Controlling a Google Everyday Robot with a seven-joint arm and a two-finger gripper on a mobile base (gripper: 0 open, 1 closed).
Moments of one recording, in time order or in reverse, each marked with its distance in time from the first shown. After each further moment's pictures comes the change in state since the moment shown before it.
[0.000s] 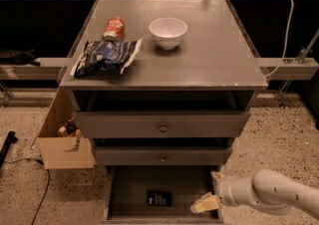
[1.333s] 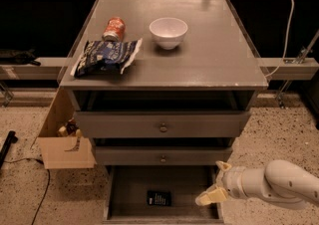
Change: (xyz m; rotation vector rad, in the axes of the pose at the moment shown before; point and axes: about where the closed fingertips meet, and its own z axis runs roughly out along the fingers) arm -0.046 0.008 -0.058 0.023 -0.039 -0.045
